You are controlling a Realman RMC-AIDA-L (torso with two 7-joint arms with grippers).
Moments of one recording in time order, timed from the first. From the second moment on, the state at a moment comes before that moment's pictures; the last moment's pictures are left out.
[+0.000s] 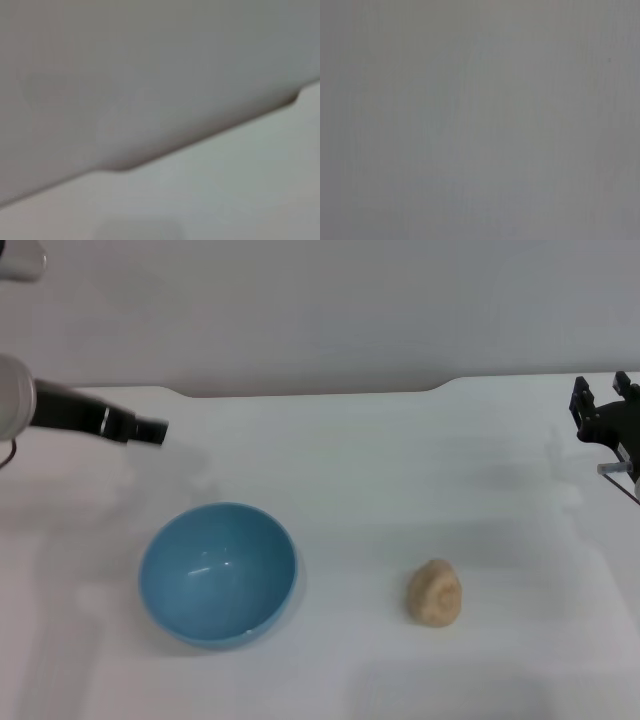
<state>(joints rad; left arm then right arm) -0.41 -2.05 1.33 1.58 -0.52 -1.26 0.41 0.57 2.08 -2.25 -0.15 0.99 -0.83 0.01</state>
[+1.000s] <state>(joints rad) -0.58 -2.06 1.42 1.30 -0.44 -1.40 0.29 0.57 2.08 -2.25 -0.15 0.99 -0.83 0.01</state>
